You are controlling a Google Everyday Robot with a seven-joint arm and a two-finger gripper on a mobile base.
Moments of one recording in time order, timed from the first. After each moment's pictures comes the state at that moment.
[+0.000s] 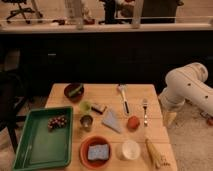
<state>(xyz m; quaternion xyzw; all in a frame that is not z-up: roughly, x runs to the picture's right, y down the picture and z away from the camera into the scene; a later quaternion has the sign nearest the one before) 0.286 0.109 0.684 -0.28 0.02 0.02 0.96</state>
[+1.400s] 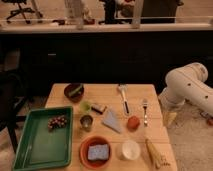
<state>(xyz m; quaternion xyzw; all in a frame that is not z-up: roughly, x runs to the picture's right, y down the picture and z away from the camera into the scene) 0.286 0.109 0.684 -0.28 0.02 0.02 0.96</state>
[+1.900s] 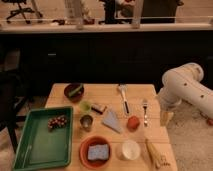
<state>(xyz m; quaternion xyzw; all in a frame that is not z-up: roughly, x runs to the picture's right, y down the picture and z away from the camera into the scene) 0.261 0.111 0.695 -0.29 0.01 0.01 0.96</state>
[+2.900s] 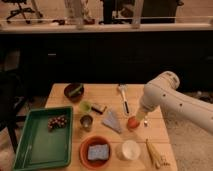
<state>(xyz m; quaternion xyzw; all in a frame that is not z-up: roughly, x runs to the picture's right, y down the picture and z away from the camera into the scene) 0.200 0.104 0.735 -0.20 0.05 0.29 0.93</state>
